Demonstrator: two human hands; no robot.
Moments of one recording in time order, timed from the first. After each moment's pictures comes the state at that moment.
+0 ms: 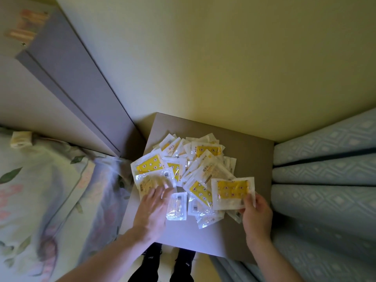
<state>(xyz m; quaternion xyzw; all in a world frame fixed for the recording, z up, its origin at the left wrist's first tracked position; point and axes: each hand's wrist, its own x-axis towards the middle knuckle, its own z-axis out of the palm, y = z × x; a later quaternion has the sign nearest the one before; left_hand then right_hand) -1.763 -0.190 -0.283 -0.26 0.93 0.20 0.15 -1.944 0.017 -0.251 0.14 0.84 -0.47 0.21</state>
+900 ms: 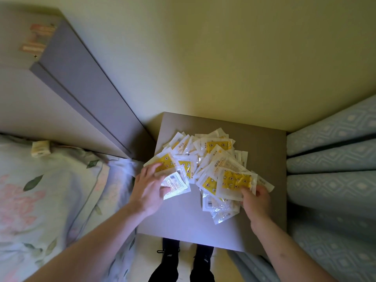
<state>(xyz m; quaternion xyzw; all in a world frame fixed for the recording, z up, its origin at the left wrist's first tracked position) -1.766 -0.267 -0.282 -0.27 0.94 0.19 0.11 -1.941 -0.015 -0.268 0.21 0.79 -0.50 0.29</state>
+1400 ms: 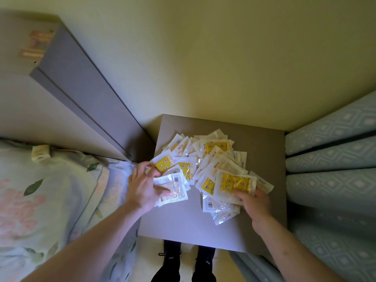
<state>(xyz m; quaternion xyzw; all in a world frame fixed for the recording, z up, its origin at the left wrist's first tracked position) -1.761 -0.284 -0.296 -0.34 0.91 0.22 0.07 -1.945 -0.009 -0.266 0.19 0.77 -0.49 0.35</state>
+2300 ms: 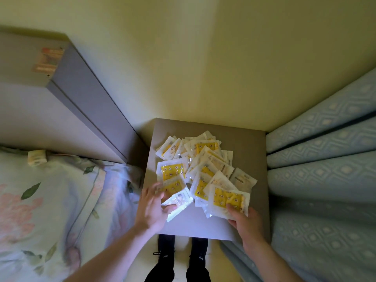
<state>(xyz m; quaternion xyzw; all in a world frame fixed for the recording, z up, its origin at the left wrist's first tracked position) -1.734 -0.214 -0.289 -0.33 0.89 0.31 0.07 -1.880 0.026 -0.222 0.22 0.74 -0.54 0.35</state>
